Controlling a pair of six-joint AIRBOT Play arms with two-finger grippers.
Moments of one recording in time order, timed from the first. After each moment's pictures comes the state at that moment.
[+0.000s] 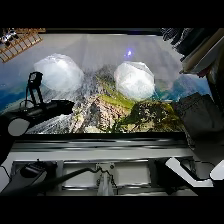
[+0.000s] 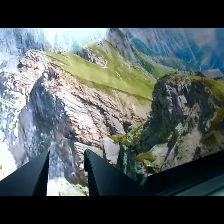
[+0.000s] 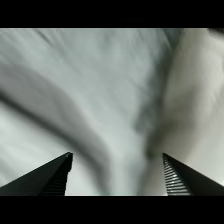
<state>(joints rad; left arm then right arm) -0.34 -0.69 0.72 1.26 -0.80 -1.71 -0.90 -1.09 1.15 -1.58 1.31 1.76</state>
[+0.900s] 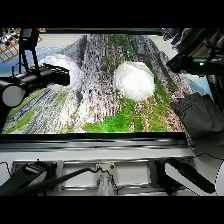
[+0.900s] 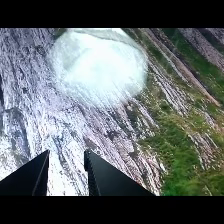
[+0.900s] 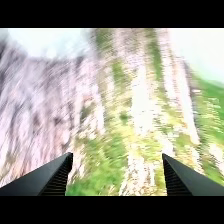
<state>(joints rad) -0.34 -0.95 1.13 1.48 -0.77 -1.59 -0.07 -1.09 1.44 -1.16 1.25 1.40</state>
